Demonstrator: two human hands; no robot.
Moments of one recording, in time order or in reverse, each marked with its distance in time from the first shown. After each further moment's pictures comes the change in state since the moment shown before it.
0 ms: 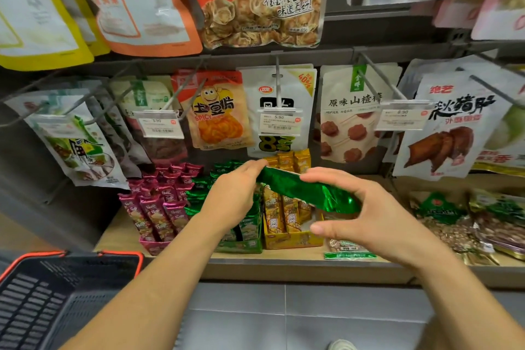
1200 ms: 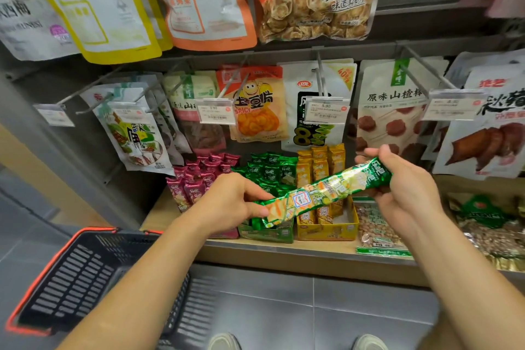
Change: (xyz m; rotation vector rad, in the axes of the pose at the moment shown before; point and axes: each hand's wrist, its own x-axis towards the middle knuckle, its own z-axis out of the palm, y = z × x) left_hand -0.069 -0.026 -0.067 -0.425 -0.233 -0.252; right_hand 0.039 0.004 0.035 0.844 0.679 0.399
